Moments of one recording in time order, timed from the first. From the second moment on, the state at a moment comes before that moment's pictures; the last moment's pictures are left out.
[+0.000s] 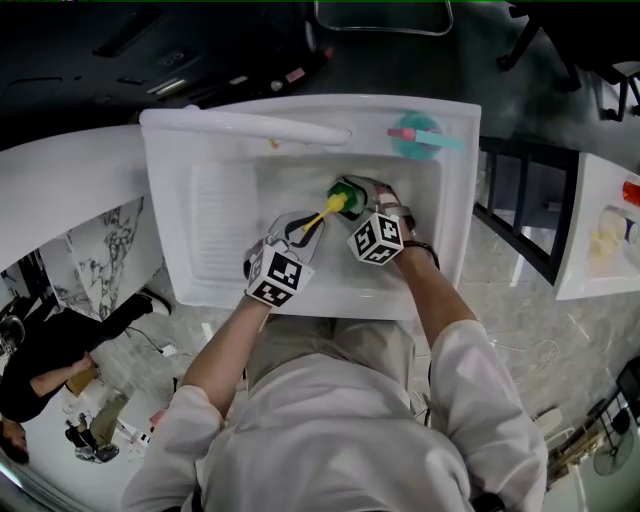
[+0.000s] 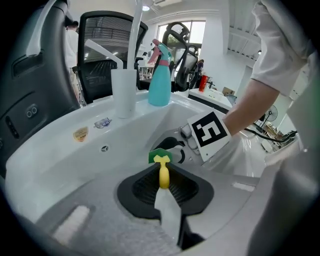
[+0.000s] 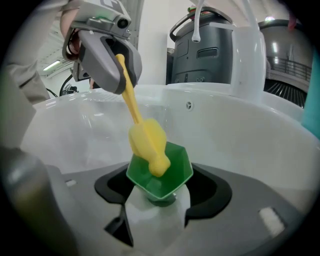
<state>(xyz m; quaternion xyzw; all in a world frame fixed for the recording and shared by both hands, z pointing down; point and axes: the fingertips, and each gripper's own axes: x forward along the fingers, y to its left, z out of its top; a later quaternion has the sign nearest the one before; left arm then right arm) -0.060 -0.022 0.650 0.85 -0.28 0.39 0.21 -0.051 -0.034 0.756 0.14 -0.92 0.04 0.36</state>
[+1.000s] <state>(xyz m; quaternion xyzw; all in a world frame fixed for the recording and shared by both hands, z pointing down) -0.006 -0.042 0.681 0.83 -0.11 0.53 0.08 -0.051 -0.034 0.756 0.15 -0.92 0.04 0.36</state>
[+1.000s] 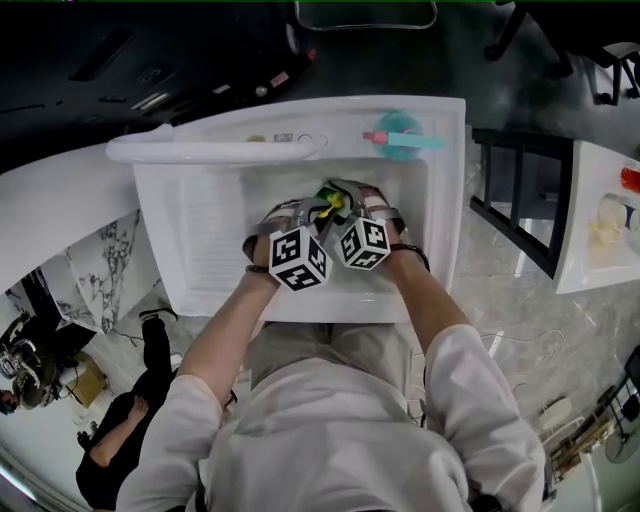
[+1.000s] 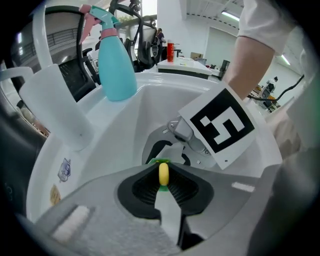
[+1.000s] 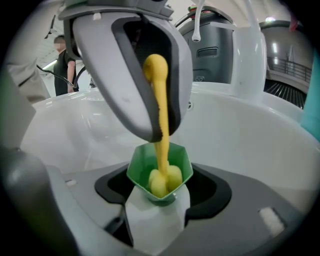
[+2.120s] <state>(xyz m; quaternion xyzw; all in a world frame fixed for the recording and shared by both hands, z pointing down) -0.022 -0.027 0.699 0.80 -0.02 0.60 0.05 -0.052 -0.034 0.757 0.14 -0.92 0.04 0.36</state>
